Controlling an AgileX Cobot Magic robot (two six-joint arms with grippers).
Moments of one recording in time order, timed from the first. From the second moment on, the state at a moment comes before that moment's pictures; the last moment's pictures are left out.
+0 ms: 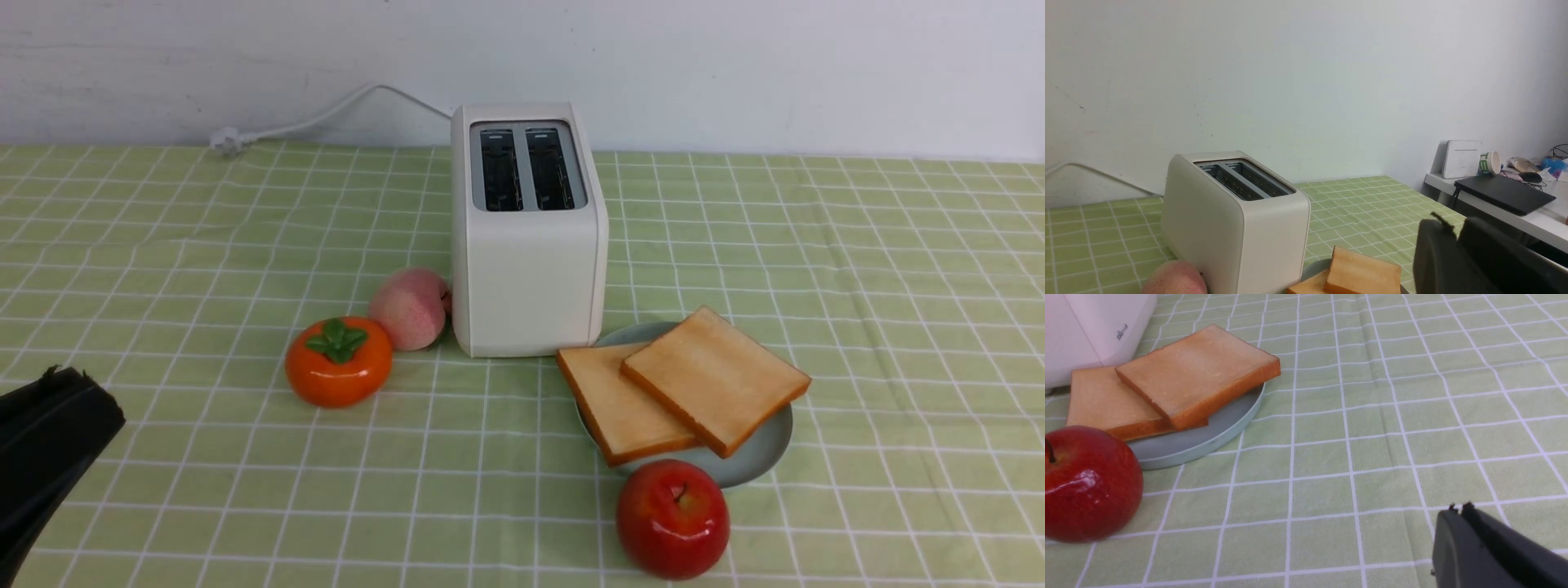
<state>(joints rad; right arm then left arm) -0.01 -0.01 0.01 0.07 0.41 0.14 -0.75 0.27 -0.33 -1.75 -0.21 1.57</state>
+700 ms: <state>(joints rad) -0.01 -0.01 0.01 0.07 0.41 0.14 -0.75 0.27 -0.32 -0.81 0.01 0.65</state>
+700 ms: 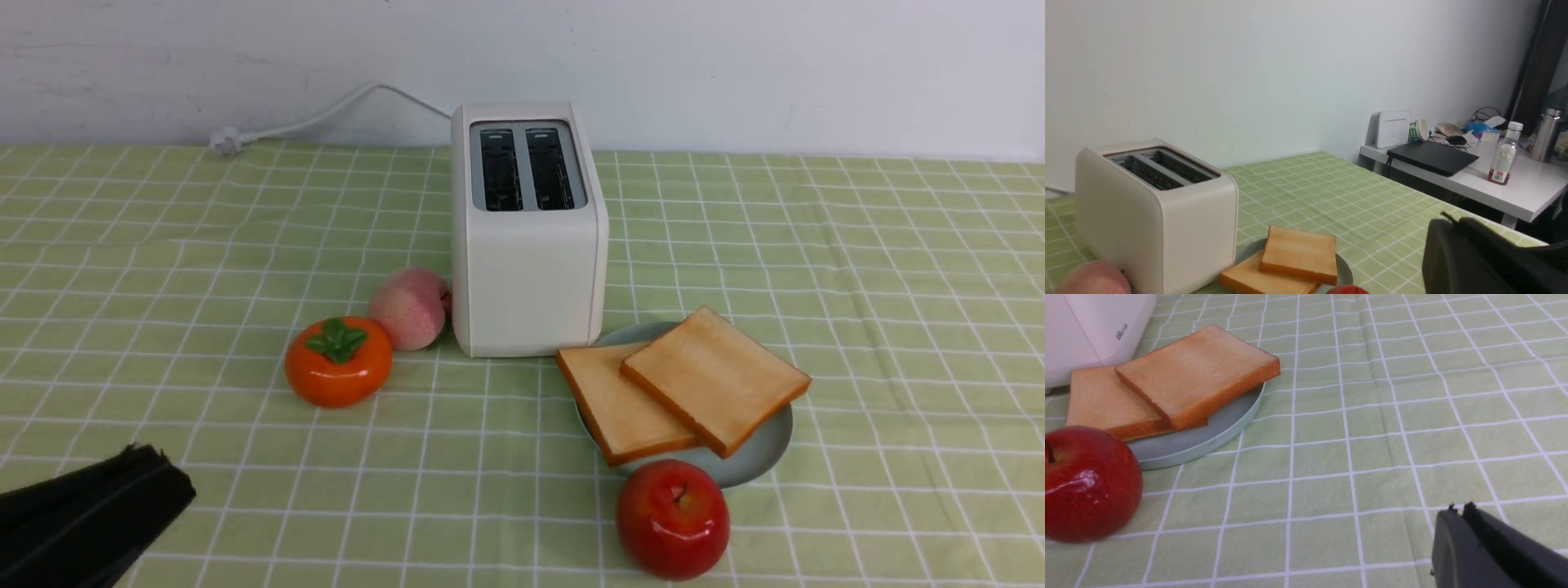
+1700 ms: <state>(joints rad) -0.01 -0.01 0.01 0.07 0.41 0.14 -0.17 0.14 -0.06 -0.03 0.06 -0.18</state>
